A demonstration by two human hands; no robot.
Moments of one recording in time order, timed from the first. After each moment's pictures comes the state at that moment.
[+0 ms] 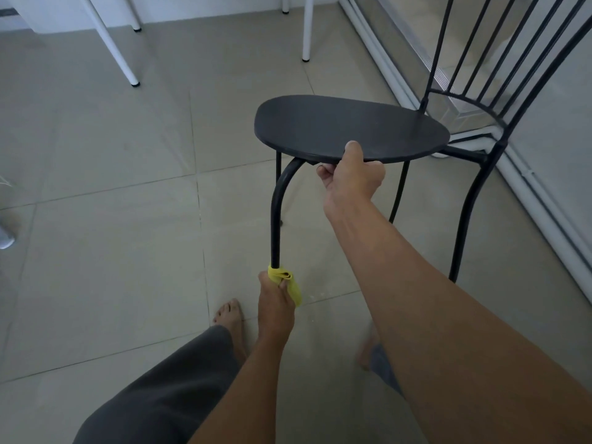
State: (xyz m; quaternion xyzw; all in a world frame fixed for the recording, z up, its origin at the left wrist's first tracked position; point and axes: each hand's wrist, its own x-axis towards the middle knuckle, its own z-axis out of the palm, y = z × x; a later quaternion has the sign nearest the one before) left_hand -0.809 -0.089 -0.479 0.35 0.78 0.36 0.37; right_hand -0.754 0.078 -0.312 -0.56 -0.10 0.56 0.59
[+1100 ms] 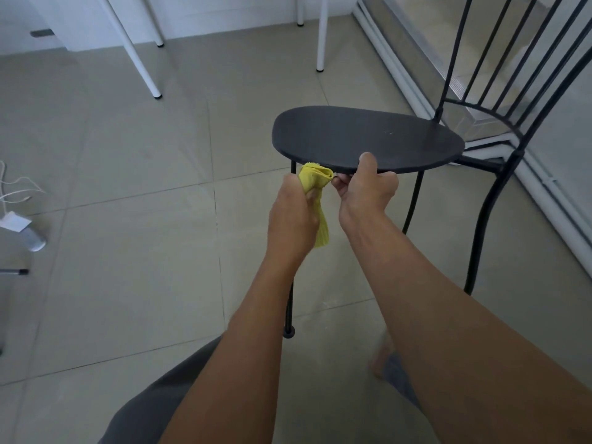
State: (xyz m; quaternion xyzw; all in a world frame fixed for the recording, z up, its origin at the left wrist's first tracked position) left_hand -0.833 0.016 -0.340 0.52 0.75 0.35 0.21; right_hand -0.756 0.078 -0.316 -0.56 -0.11 0.55 0.61
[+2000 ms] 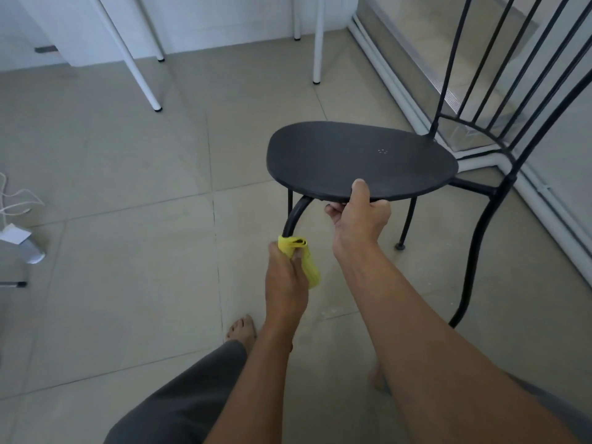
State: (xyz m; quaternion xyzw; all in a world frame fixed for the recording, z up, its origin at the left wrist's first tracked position) left_hand -0.819 -0.046 -0.400 0.41 0.74 0.44 0.30; right_hand -0.751 0.058 -0.331 -0.56 -0.11 0.56 0.60
